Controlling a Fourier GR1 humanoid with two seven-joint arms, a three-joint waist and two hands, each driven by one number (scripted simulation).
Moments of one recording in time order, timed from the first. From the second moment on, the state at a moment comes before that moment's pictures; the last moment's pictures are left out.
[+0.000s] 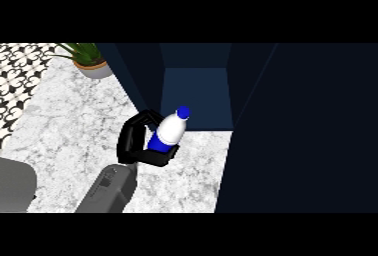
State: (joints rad) left arm -0.36 0.01 -0.15 -0.92 0.24 0.09 -0.66; right arm 0.08 -0.24 0.60 -2.47 0.11 -0.32 0.39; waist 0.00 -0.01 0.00
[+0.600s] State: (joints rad) left arm -0.52 0.00 -0.36 -1.06 0.36 0.40 -0.45; right arm 0.16 -0.28 0.61 -2.48 0.10 -0.32 0.30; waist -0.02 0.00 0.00
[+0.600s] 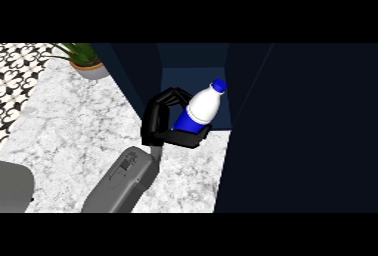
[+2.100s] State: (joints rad) left arm -1.00 0.00 -0.29 -0.35 0.57 0.62 -0.58; right arm 0.24 -0.34 0.52 -2.49 0.02 -0.26 0.20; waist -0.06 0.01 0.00
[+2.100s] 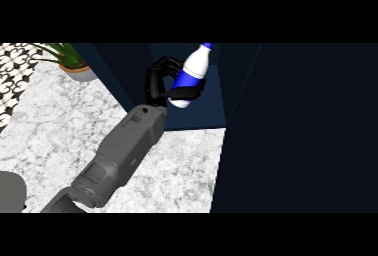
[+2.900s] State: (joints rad) left arm -1.13 0.01 -0.24 -0.14 0.54 0.60 -0.64; right arm 0.26 -0.33 0.50 -2.48 0.00 -0.21 0.14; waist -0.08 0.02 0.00
